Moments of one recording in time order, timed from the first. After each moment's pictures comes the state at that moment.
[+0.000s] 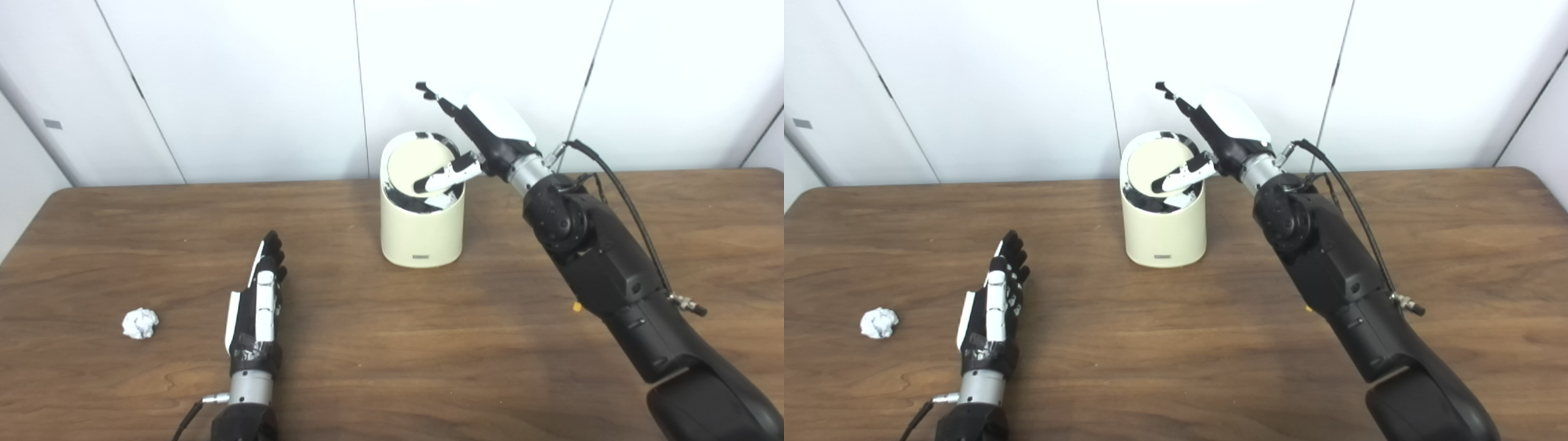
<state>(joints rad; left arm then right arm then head) -0.02 -0.04 0.06 -0.03 -0.05 -0.09 0.03 -0.78 -0.26 0.33 0.31 -0.63 0.05 0.05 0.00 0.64</state>
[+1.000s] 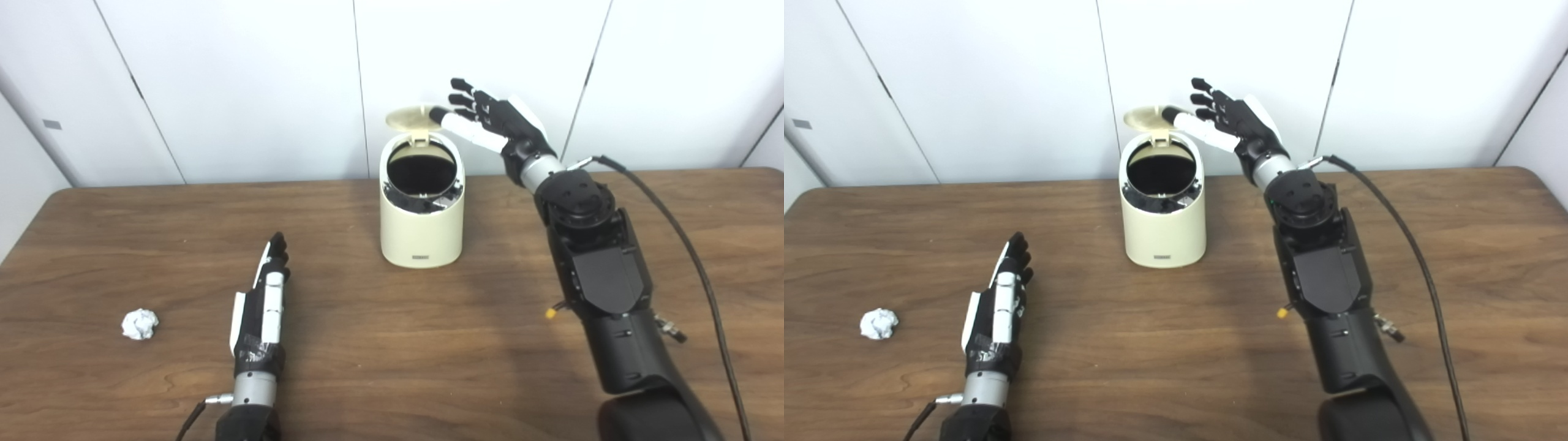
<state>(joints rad) -0.02 -0.04 0.04 -0.03 -0.01 -0.08 0.04 -0.75 -0.06 -0.04 0.17 -0.15 0.47 0.20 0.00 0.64</state>
